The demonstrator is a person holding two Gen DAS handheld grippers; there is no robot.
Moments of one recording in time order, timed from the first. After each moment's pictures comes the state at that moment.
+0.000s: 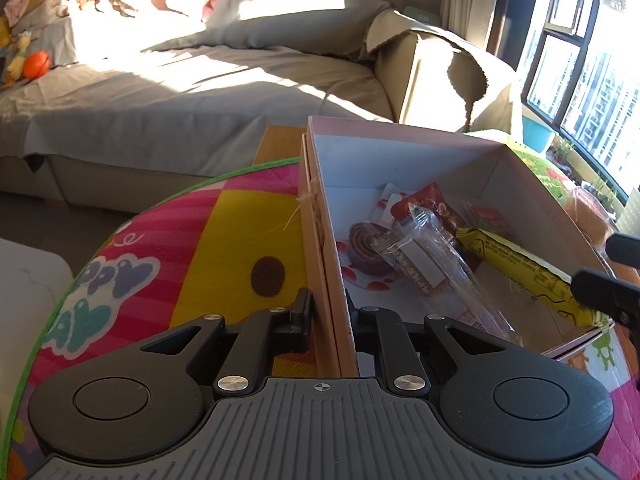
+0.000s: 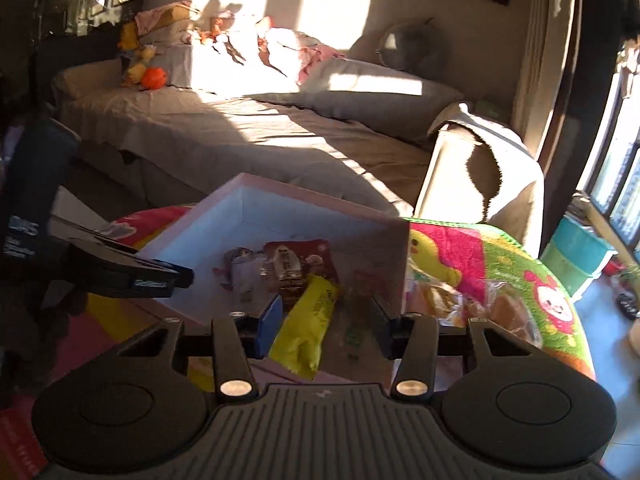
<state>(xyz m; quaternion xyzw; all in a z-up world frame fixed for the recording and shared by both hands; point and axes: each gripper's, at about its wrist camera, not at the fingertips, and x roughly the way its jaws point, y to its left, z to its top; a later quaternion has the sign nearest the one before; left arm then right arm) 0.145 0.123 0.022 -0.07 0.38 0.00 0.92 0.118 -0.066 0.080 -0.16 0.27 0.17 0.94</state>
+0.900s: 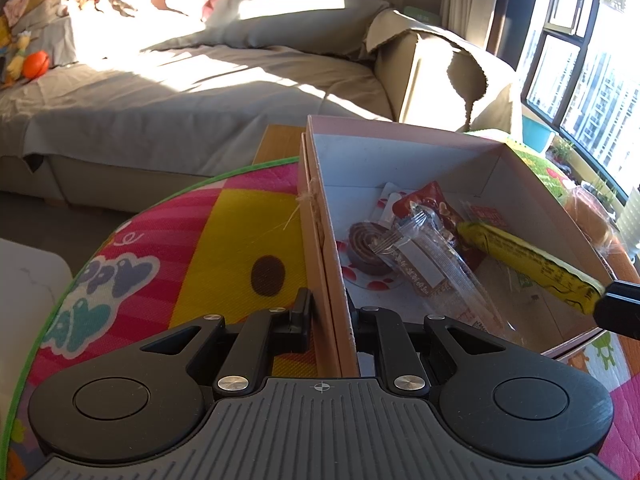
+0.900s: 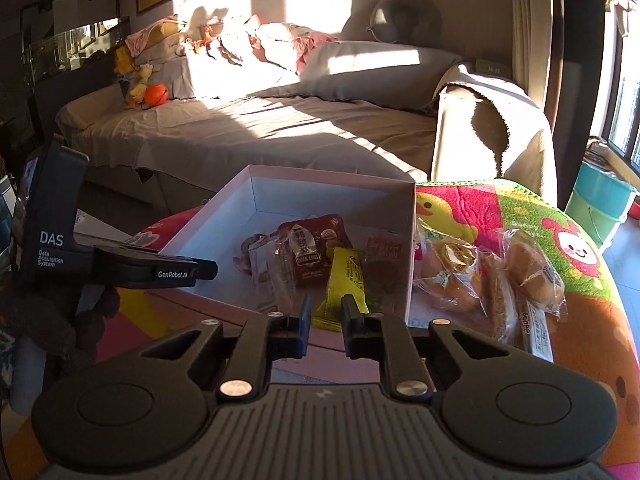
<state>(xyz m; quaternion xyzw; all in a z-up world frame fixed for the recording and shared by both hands) 0.142 0.122 0.024 -0.07 0.38 0.00 0.92 0.114 -0.094 0.083 -0.05 0.32 0.22 0.92</state>
